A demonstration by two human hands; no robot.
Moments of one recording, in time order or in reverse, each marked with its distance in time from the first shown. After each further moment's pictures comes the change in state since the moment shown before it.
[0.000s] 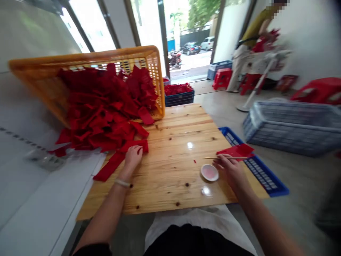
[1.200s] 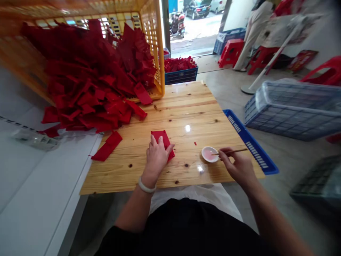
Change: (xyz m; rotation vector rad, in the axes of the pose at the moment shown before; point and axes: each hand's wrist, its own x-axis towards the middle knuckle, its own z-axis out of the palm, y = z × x) left_hand -0.099 0.117 0.037 0.220 -0.245 -0.049; right_hand -0.043 -0.022 -0.027 -0.791 -0.147 -0.402
